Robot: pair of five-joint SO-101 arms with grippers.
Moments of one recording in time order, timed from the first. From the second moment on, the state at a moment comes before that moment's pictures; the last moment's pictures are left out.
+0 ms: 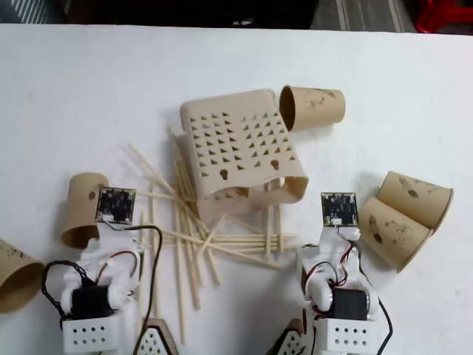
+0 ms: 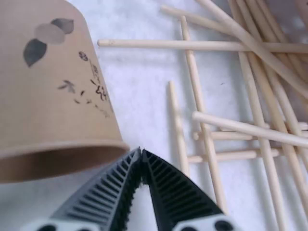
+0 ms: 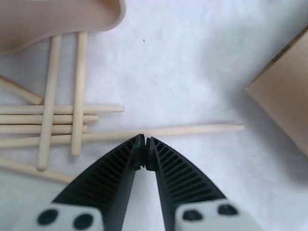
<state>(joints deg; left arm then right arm) -11.0 -103.8 97.2 73.2 -9.7 0.7 -102.0 96.4 72.2 4.6</state>
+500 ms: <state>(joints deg) -10.6 -103.8 97.2 67.7 -9.7 0.8 -102.0 96.1 72.2 4.6</state>
